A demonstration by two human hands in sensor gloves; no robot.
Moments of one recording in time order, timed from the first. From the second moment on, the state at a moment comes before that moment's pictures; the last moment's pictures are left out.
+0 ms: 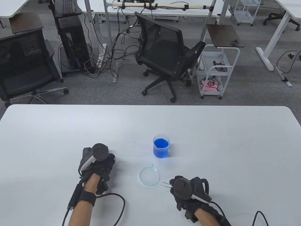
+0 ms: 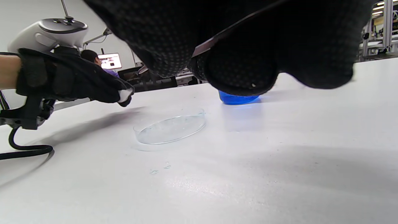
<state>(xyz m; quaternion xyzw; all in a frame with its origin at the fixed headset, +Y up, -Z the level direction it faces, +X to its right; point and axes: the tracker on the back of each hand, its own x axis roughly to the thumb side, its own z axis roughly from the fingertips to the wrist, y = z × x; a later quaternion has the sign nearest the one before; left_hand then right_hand) -0.263 -0.754 -0.454 -0.13 -0.10 0.22 0.96 0.097 -0.746 -0.335 0.20 -0.03 0.97 0.13</state>
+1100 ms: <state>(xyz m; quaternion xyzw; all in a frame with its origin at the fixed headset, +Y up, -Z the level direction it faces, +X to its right) -0.180 -0.740 -0.327 -0.10 -0.36 0.28 0.88 0.052 -0.743 -0.301 0.29 -0.06 0.92 0.26</state>
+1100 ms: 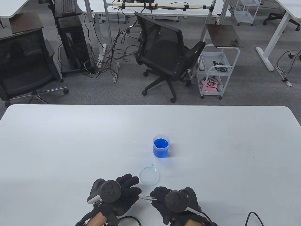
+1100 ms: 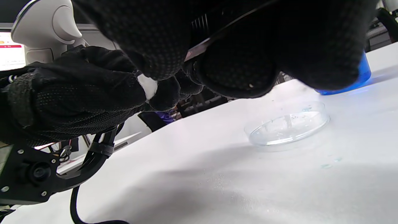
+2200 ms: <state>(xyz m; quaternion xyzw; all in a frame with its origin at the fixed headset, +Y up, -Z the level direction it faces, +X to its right) -0.205 -0.747 -0.340 -0.16 -0.33 0.33 0.87 0.073 -0.740 -0.310 0.25 -0.08 0.93 0.25</state>
